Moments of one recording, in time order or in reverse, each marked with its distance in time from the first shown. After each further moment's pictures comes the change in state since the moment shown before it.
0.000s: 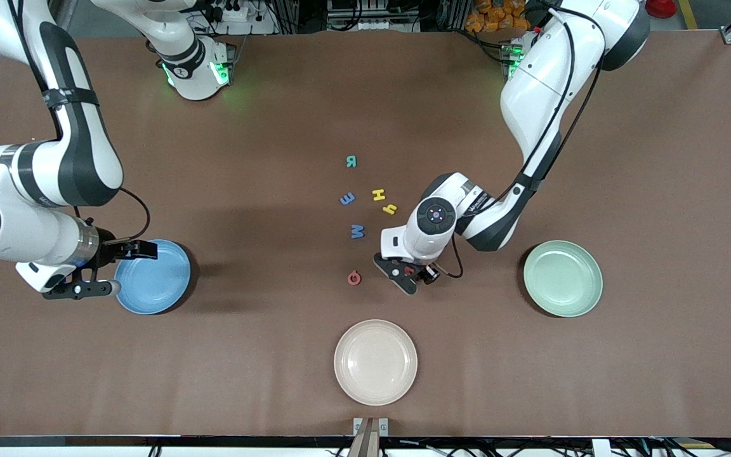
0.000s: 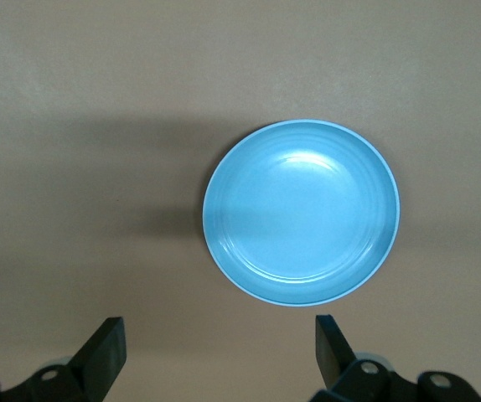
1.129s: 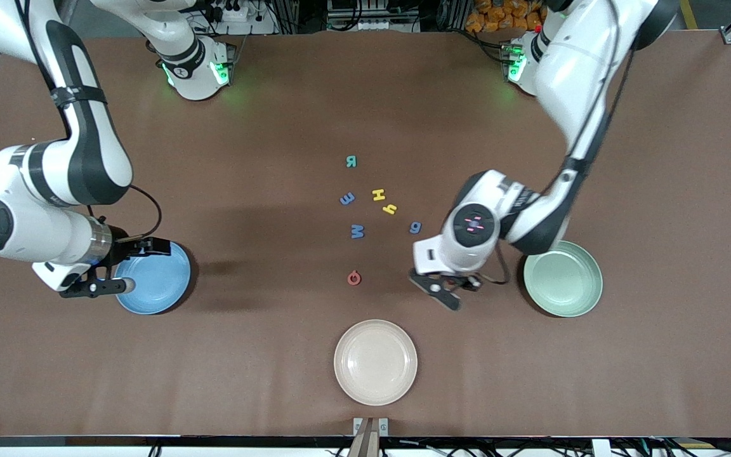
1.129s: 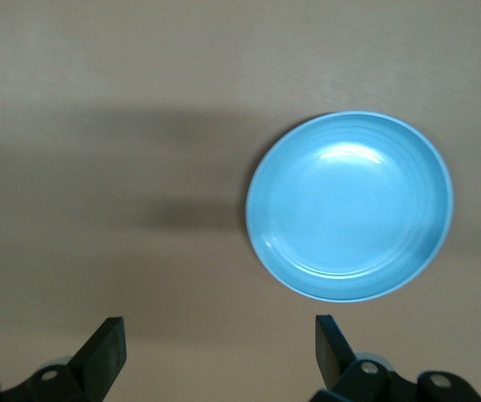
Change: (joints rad) left arm 0.105 -0.174 0.061 0.052 0.000 -0.316 0.049; right arm 0.050 0.001 0.007 0.003 0.053 -0.019 0.004
